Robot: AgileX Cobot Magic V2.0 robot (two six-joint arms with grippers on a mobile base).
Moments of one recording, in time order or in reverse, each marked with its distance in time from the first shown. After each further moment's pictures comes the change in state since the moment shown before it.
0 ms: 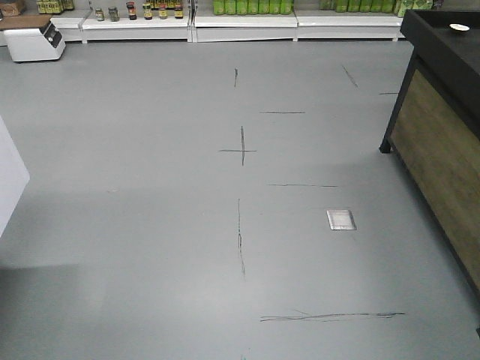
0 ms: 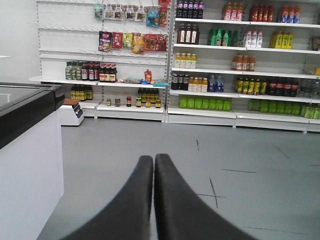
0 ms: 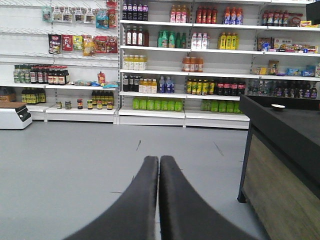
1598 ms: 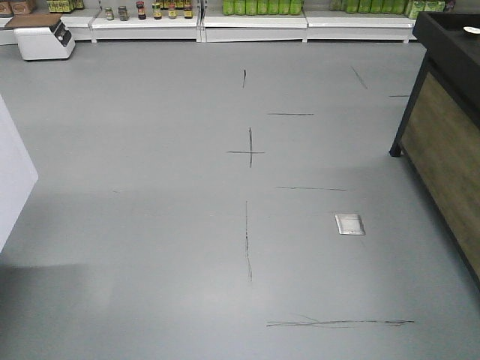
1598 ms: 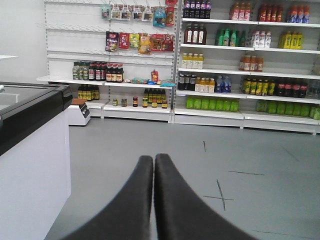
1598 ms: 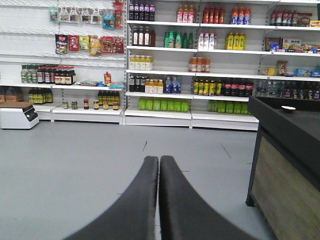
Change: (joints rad) left arm 0.000 0.000 0.000 0.000 0.000 0.000; right arm 0.000 0.000 0.000 0.000 0.000 0.000
